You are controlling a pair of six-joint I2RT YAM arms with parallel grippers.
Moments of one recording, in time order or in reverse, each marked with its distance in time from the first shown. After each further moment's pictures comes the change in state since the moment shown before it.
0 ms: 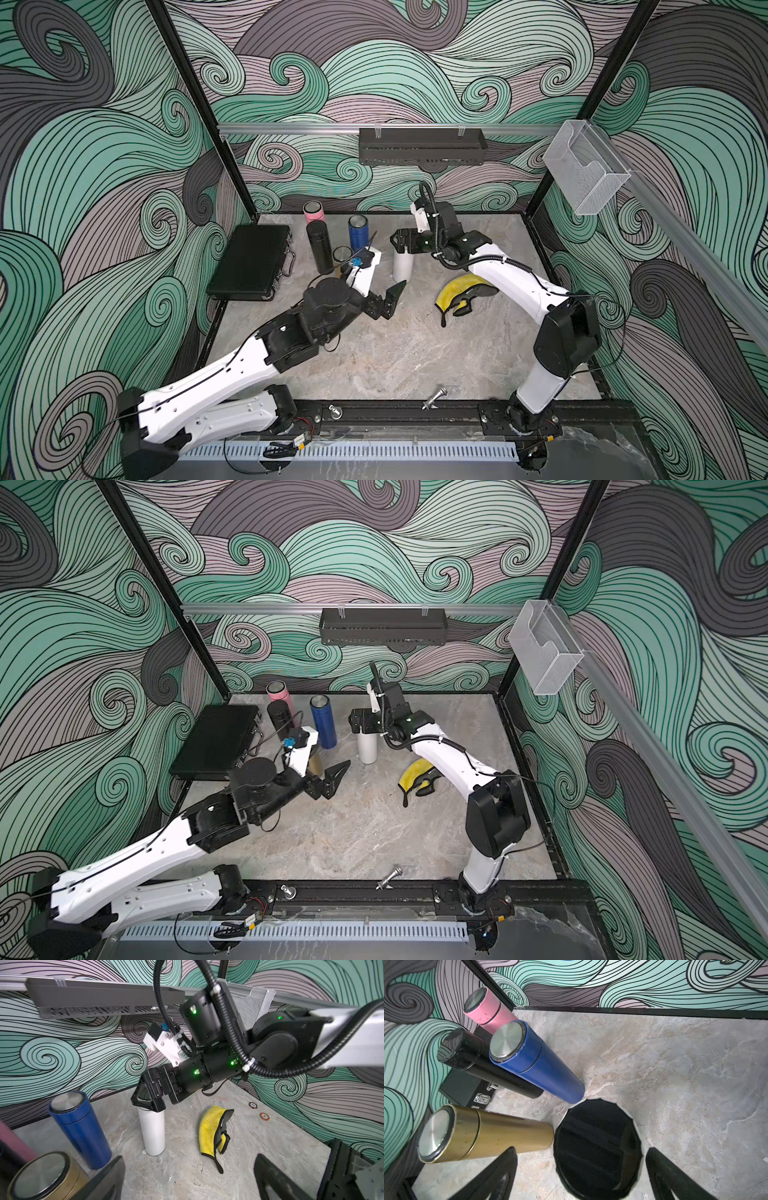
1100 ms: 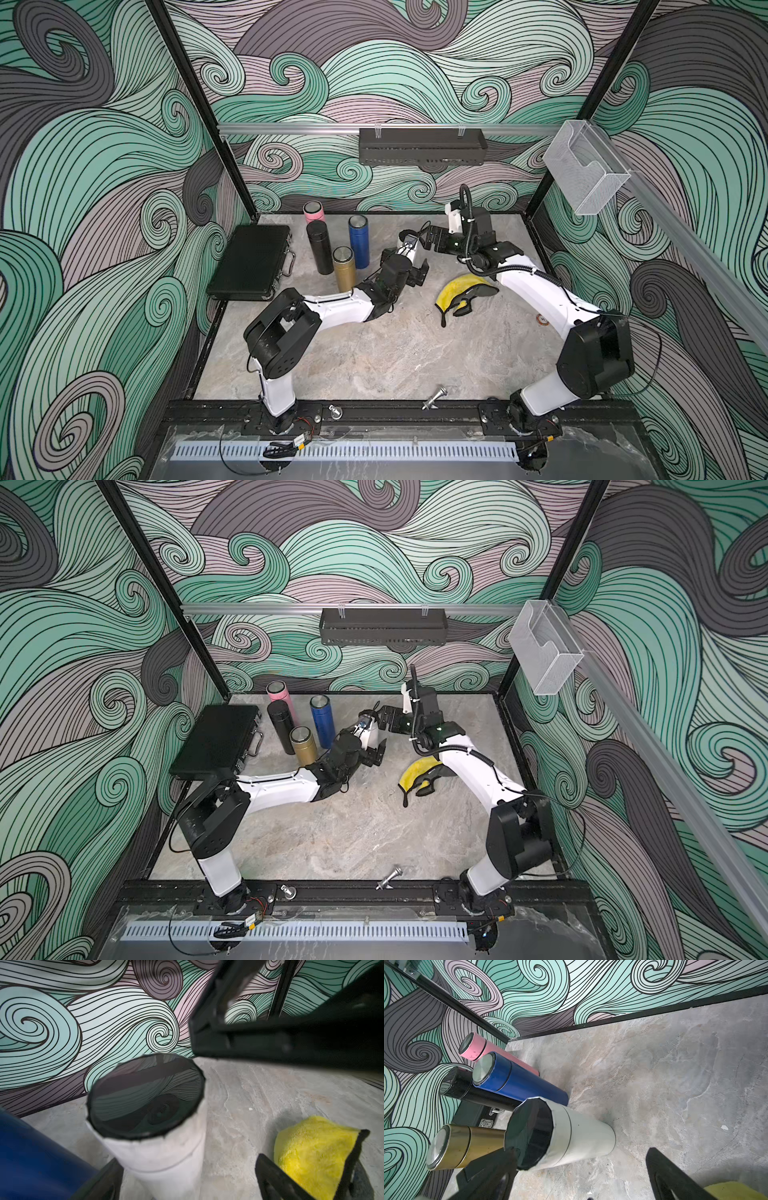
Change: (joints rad) left arm 0.161 0.888 0.109 0.644 -0.115 0.126; right arm -0.182 -0.177 -0.247 0.159 -0.119 0.128
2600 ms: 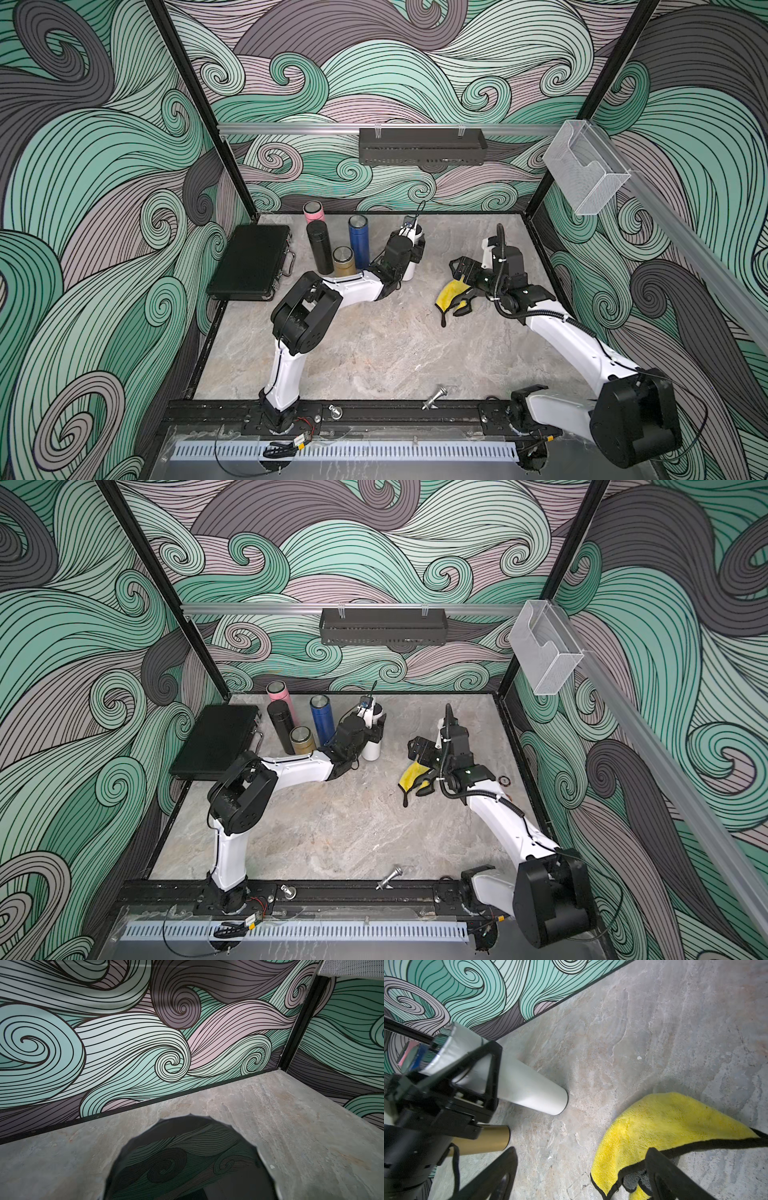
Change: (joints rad) left arm 0.085 0.251 0.269 0.124 0.035 0.002; right arm -0.129 -0.350 -0.450 0.064 0.074 0.090
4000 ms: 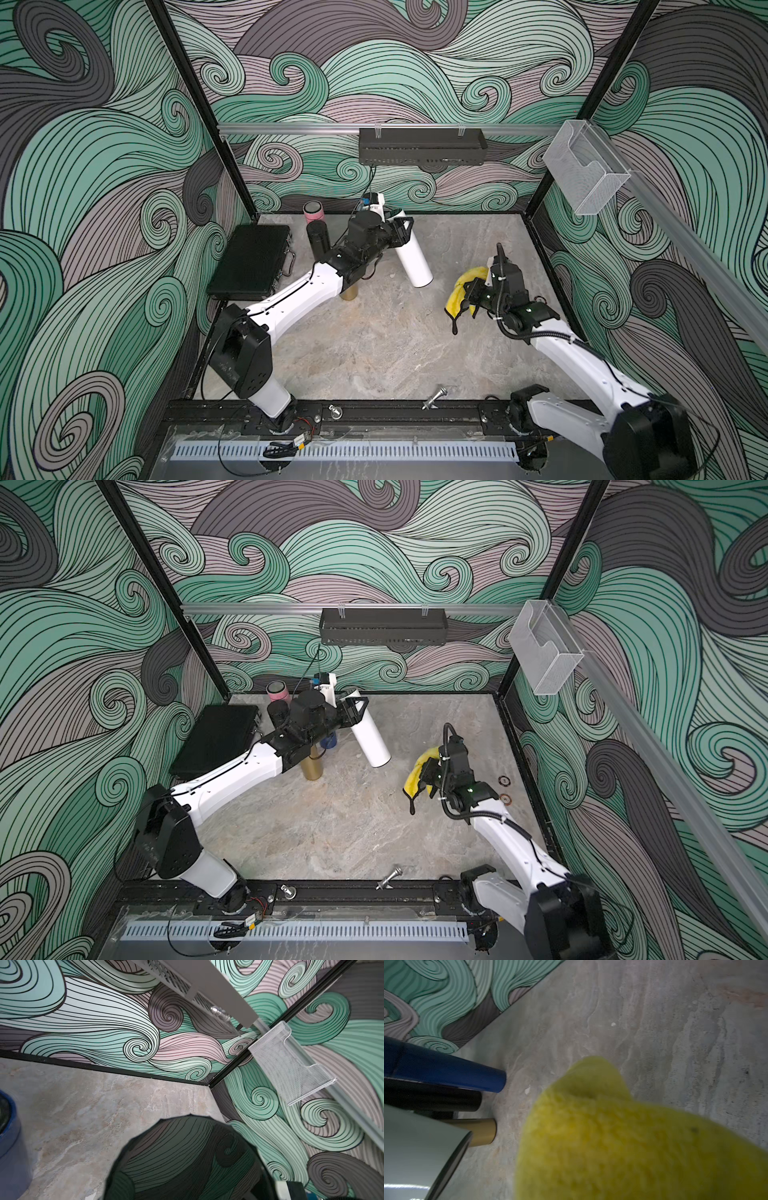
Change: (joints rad) left arm 0.083 -0.399 0.021 -0.496 0.347 -0.539; right arm 0.031 -0.081 -0.143 -0.089 0.119 0.106
